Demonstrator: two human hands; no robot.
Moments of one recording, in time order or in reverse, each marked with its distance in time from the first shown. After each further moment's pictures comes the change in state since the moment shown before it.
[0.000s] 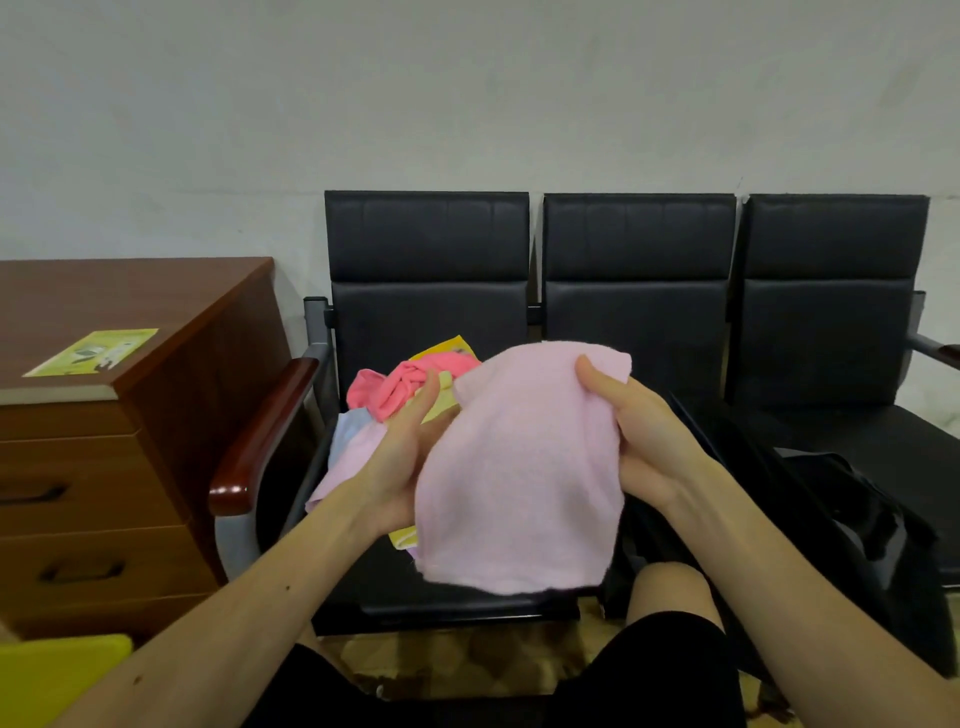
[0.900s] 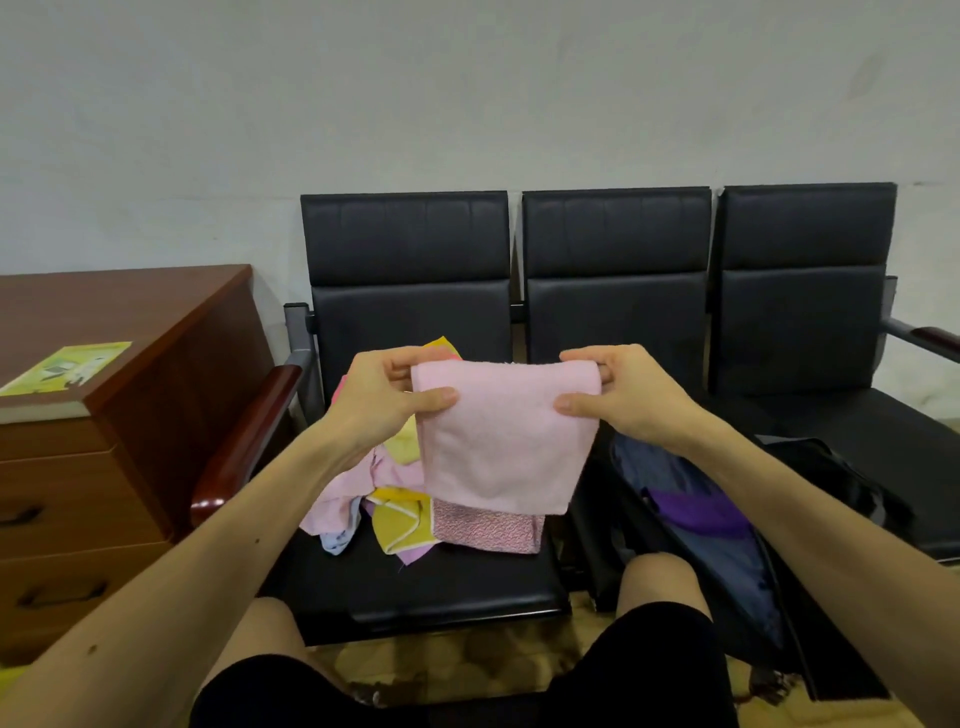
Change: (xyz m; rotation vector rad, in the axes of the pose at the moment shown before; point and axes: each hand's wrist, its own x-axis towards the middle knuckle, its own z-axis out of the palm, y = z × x) left_hand 0.020 0.046 -0.003 0.673 0.159 0.518; right_hand 0.040 -0.024 -0.047 -1.225 0.013 -0.384
